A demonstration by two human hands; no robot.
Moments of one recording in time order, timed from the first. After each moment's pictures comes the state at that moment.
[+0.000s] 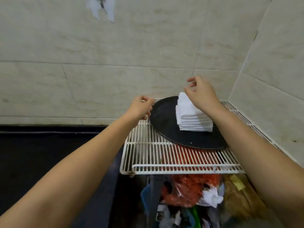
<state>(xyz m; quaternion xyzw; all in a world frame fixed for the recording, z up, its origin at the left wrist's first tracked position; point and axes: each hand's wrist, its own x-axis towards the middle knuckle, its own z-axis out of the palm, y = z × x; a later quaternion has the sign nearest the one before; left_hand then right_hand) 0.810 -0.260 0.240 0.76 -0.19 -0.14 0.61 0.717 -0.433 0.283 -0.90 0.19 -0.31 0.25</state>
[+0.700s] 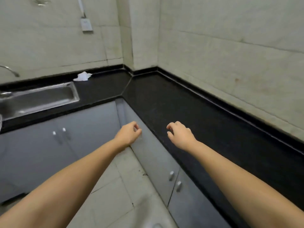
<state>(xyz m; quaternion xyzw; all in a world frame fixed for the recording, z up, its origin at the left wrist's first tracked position) 0.691 0.505 0.097 0.91 0.25 0.06 0.33 0.792 0.311 0.101 -0.93 -0.34 0.04 0.15</state>
